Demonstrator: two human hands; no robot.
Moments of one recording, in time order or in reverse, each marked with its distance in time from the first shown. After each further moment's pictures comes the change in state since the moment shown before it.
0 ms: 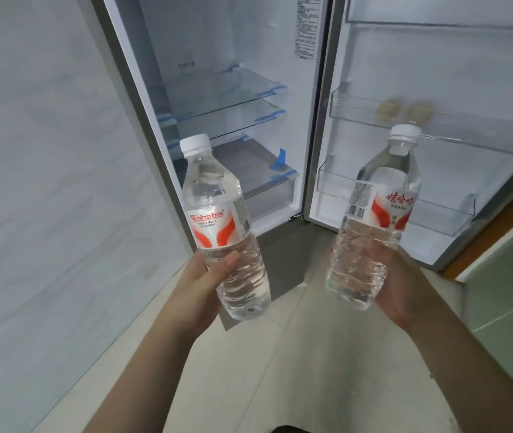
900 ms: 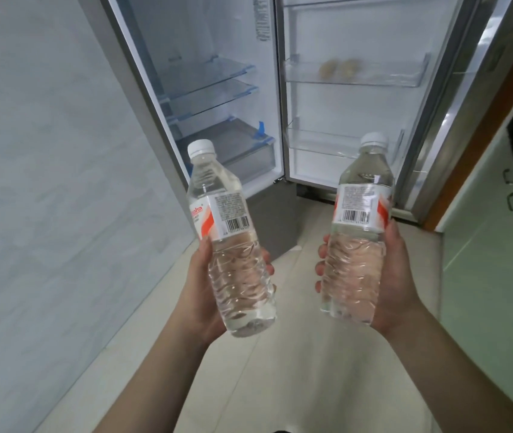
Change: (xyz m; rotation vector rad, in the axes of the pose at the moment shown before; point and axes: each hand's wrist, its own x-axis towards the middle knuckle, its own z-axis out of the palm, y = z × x) left_hand -0.236 -0.029 0.117 -0.557 -0.396 -0.270; right_hand -0.278 0.008 0.035 0.473 -0.065 0.185
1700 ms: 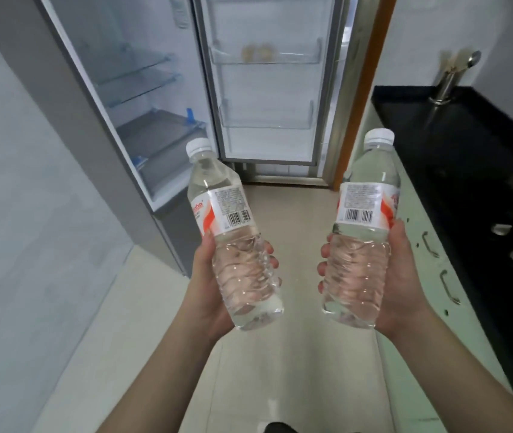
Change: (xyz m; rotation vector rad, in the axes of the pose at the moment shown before) left_hand -0.154 -0.011 0.001 -0.083 -0.135 -0.236; right_hand -0.150 0.161 0.093 -0.003 0.232 -0.294
